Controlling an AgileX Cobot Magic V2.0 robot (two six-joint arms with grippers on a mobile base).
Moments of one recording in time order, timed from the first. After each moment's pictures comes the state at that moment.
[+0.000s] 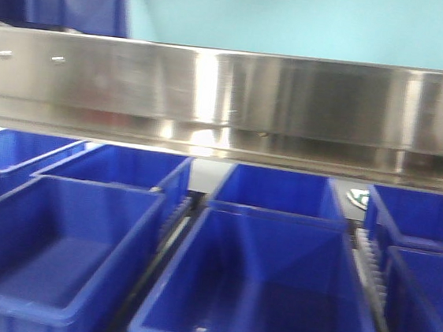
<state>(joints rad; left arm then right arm) -0.55 1.61 -2.10 0.15 1.22 -0.26 0.20 1.65 -2.02 0.20 1.05 -0.04</state>
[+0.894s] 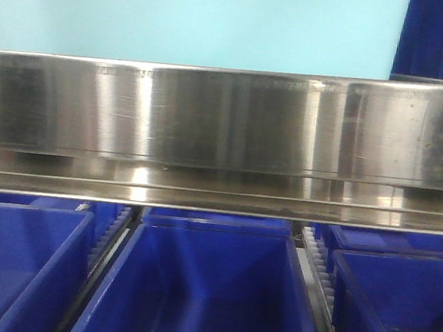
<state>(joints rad) -0.55 1.61 -2.10 0.15 1.22 -0.26 0.20 1.65 -2.02 0.20 1.05 -0.04</state>
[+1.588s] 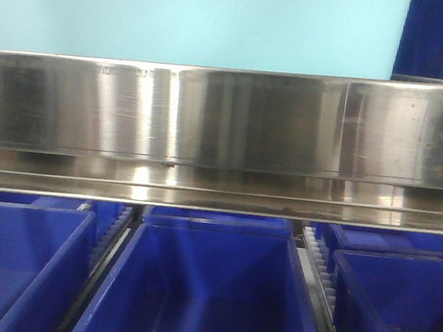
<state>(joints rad) -0.55 1.61 -2.10 0.15 1.22 -0.26 0.20 1.65 -2.02 0.20 1.05 -0.04</state>
